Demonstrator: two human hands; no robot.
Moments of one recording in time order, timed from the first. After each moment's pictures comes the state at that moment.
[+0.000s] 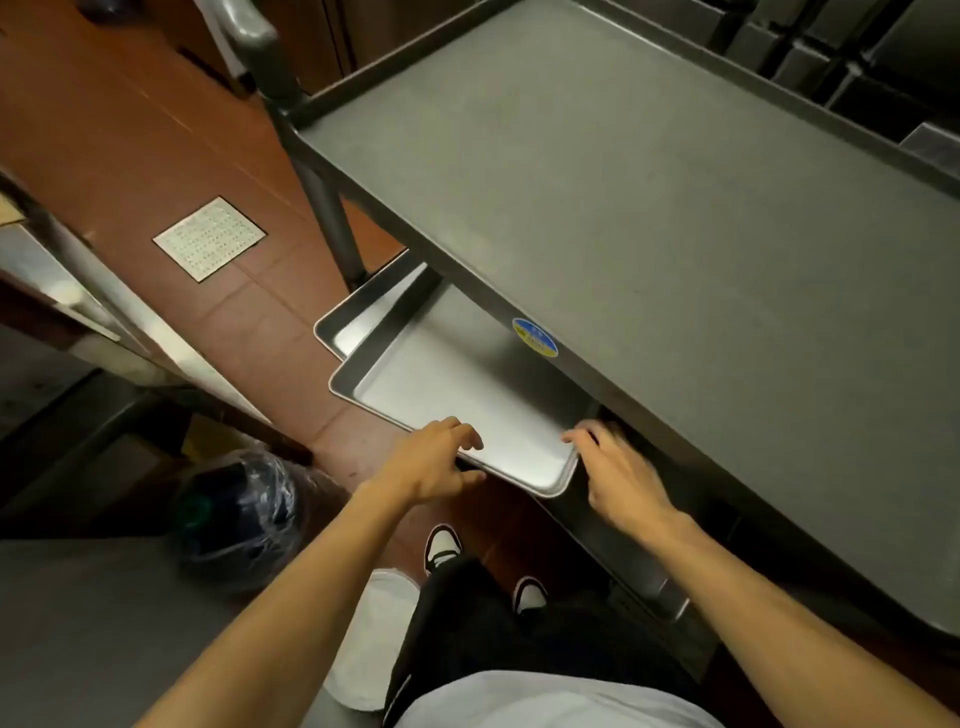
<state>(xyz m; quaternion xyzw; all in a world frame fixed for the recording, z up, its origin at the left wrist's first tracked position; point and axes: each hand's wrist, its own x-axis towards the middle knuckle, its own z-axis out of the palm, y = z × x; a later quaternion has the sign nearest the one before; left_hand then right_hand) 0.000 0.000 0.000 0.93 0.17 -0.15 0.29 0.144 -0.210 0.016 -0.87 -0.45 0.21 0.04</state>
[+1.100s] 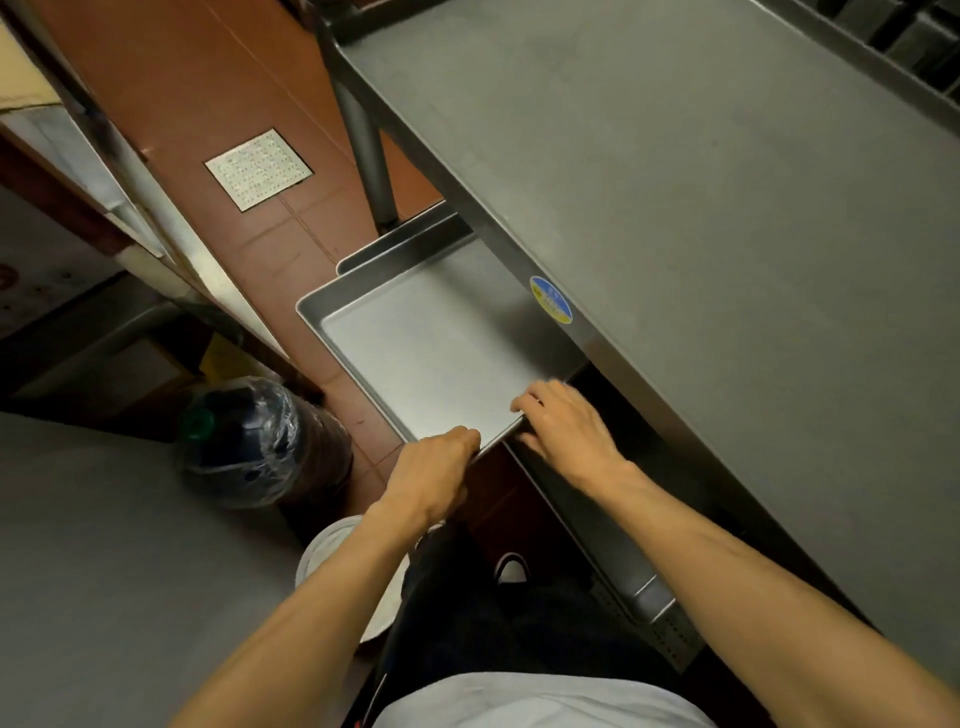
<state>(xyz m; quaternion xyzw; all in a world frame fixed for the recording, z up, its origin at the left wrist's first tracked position) -0.024 -0.071 -0.005 0.93 0.26 -0.12 0.22 0.148 -0.160 0.003 -0.75 -0.65 0.14 0.03</state>
